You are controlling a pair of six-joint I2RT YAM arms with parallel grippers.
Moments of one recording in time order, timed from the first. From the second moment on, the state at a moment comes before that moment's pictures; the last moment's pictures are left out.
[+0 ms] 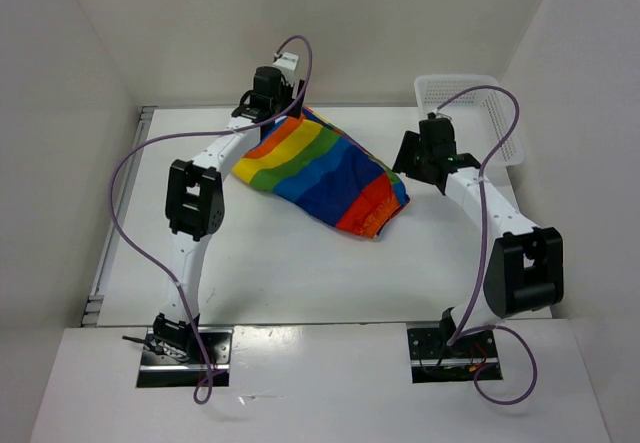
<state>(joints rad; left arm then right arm) -0.31 2.33 2.08 -0.10 -0.11 0.07 0.19 1.50 1.13 -0.39 0.08 0.46</state>
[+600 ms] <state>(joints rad) -0.07 2.26 1.88 -0.47 -0.08 0.07 0.27 1.44 0.89 -0.40 -0.09 0.63</state>
